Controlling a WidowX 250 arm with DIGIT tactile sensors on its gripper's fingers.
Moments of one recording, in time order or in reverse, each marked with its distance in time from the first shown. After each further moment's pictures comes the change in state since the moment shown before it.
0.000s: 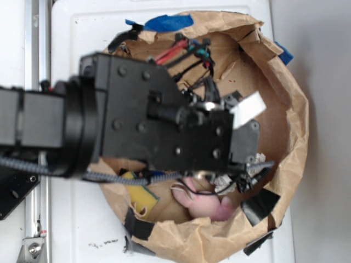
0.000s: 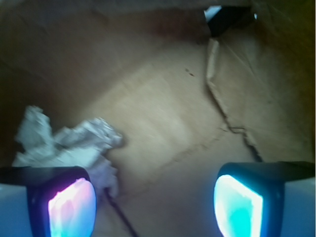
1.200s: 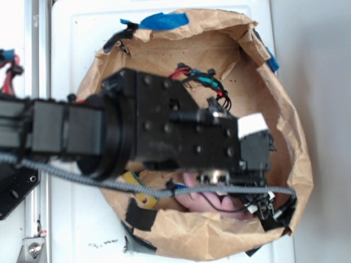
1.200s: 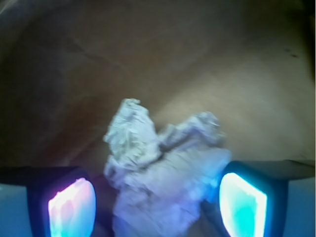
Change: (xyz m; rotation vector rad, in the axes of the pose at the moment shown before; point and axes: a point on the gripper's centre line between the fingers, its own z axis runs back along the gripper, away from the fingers) arm 0.000 -0.036 -0.023 -0.234 0.033 -0.007
